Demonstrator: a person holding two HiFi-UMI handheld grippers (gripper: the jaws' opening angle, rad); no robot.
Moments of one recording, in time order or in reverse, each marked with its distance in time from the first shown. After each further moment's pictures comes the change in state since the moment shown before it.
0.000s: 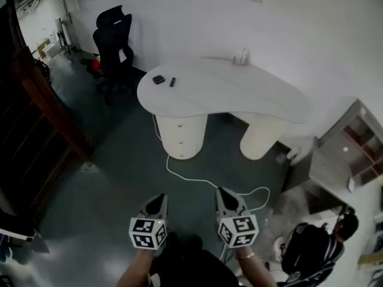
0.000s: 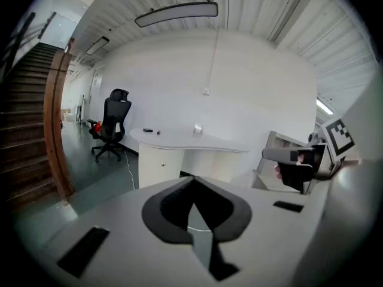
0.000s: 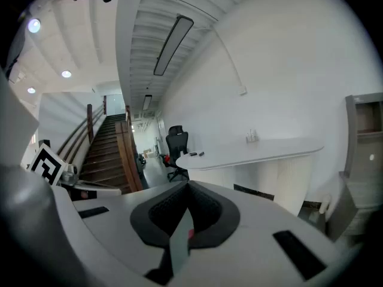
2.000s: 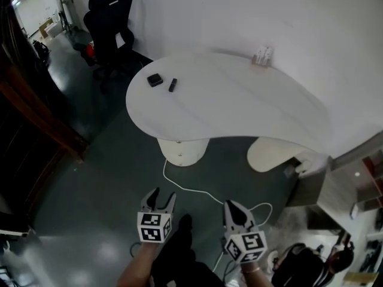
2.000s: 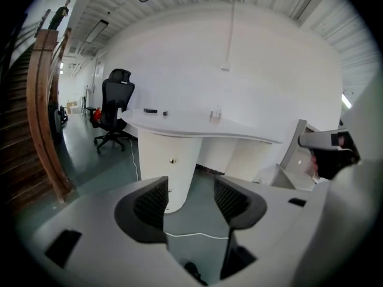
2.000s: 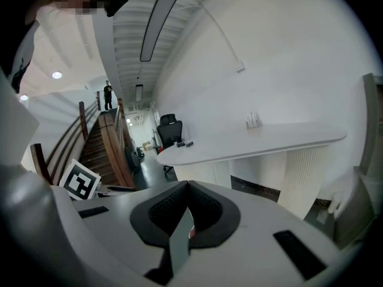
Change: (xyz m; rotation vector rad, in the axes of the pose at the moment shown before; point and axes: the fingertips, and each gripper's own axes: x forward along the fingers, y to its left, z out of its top) left arm 0.228 0.086 0.016 -0.034 0.135 0.070; right arm 0.156 -0.098 0.000 0.064 0.131 -0.003
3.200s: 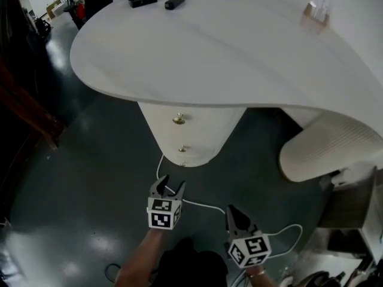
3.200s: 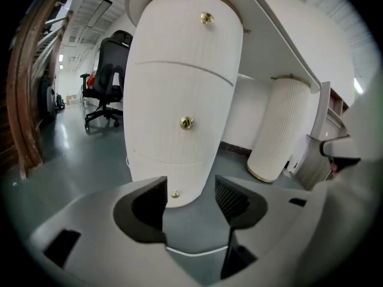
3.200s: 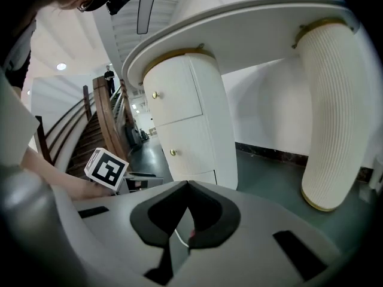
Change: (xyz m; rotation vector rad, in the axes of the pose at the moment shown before) left arm 0.378 0.119 -0.241 -0.005 0.021 0.010; right arm 0.286 -0.130 -0.301 -0.073 0.090 0.074
